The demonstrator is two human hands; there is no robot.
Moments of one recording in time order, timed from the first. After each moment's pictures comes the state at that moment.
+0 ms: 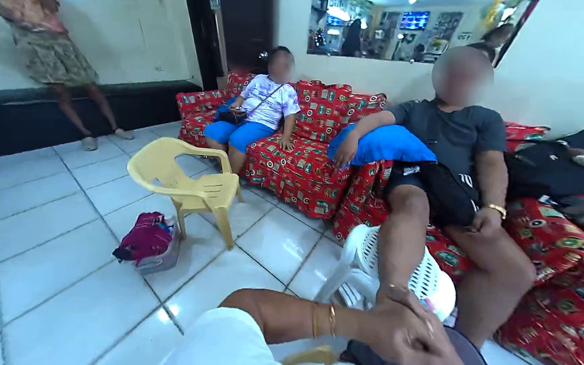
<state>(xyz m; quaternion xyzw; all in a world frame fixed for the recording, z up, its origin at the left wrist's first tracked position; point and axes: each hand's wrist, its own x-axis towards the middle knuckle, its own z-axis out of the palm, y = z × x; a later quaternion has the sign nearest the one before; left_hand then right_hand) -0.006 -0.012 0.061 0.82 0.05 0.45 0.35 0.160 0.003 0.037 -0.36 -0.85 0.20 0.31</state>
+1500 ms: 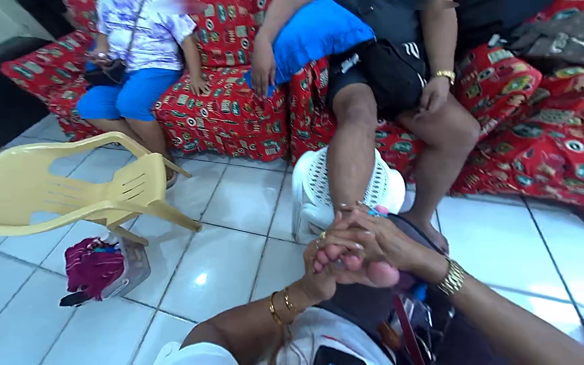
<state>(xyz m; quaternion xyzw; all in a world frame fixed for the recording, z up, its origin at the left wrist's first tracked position) 0.030 0.023 -0.019 0.56 0.13 0.68 0.46 0.212 0.076 0.000 -0.24 -0.88 0.26 0.32</state>
